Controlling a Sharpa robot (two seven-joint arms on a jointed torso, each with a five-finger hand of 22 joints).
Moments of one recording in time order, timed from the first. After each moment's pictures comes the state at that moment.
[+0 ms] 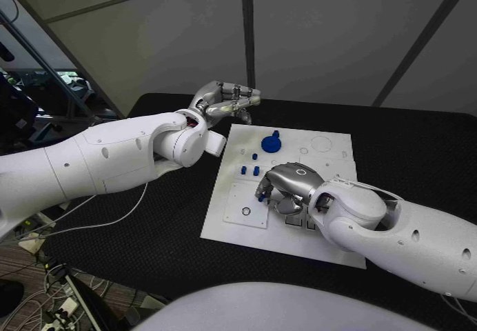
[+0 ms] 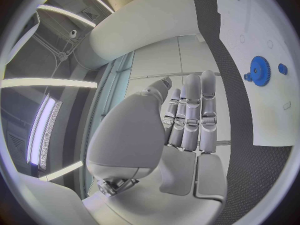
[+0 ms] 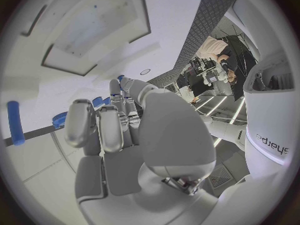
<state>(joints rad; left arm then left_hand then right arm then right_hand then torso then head) 1.11 -0.83 0.11 1.46 -0.19 -0.33 0.32 1.49 -0.15 0.30 0.14 0.20 0.99 0.18 0.11 0.07 1.02 0.11 0.35 0.11 1.16 0.02 0.93 0.37 0.19 1.11 0.13 0.49 0.90 1.02 -0.62 -0.01 1.65 -1.79 -0.20 -0.17 1.44 -0.12 0.53 0.00 0.20 1.15 0.14 0.09 0.08 1.28 0.06 0.10 0.13 1.46 -0.01 1.34 1.24 0.09 1.35 0.09 1.37 1.27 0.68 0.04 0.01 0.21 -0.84</state>
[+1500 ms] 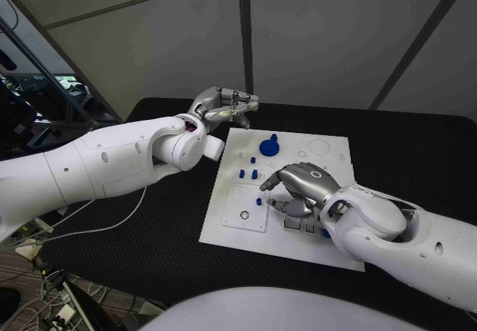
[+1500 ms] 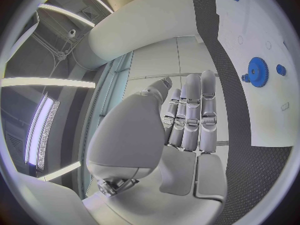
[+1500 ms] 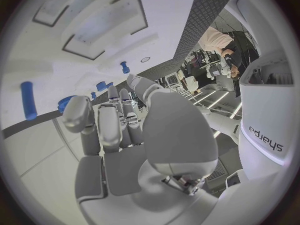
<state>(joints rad) 1.11 -0.83 0.11 1.45 -0.19 -0.32 0.30 1.49 -0.15 0.30 0.14 0.20 0.99 0.18 0.11 0.07 1.01 0.12 0.36 0.11 1.16 0.03 0.92 0.37 0.19 1.11 0.13 0.49 0.90 1.01 -0.71 -0.01 1.73 -1.79 -0.34 -0.18 1.34 -0.17 0.44 0.03 0.22 1.02 0.16 0.06 0.07 1.08 0.11 0.08 0.07 1.47 0.01 1.29 1.14 0.09 1.27 0.13 1.29 1.15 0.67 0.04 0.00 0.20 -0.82</state>
